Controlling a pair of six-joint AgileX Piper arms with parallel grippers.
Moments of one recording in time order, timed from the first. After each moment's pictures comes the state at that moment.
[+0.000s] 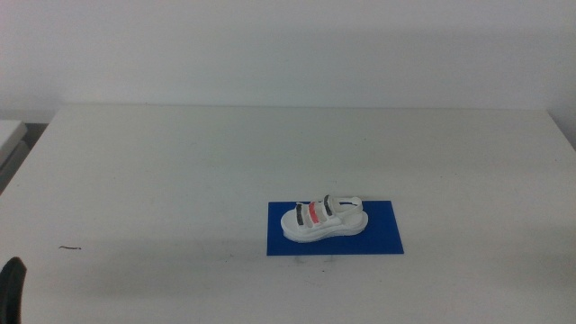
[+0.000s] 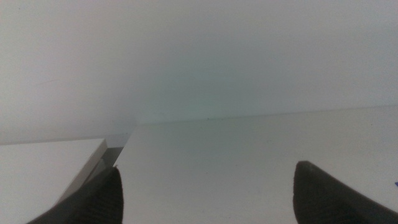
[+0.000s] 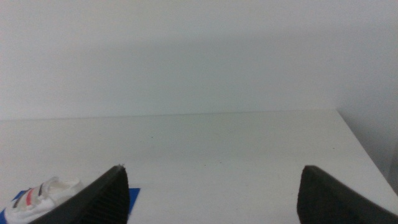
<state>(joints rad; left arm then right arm) 0.00 0.00 0.00 0.10 0.13 -0.05 0.11 0.10 -0.10 -0.11 0.18 0.20</state>
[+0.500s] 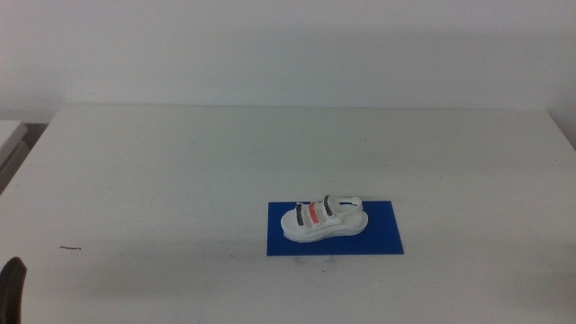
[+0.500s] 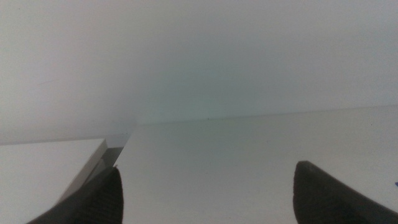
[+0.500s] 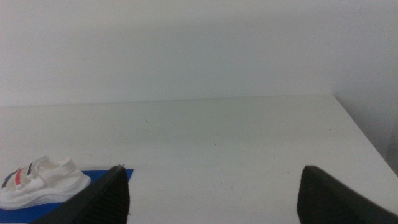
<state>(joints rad) 0.00 0.00 0.00 0.10 0.13 -0.05 0.10 0.01 0.00 -0.12 0.19 0.20</state>
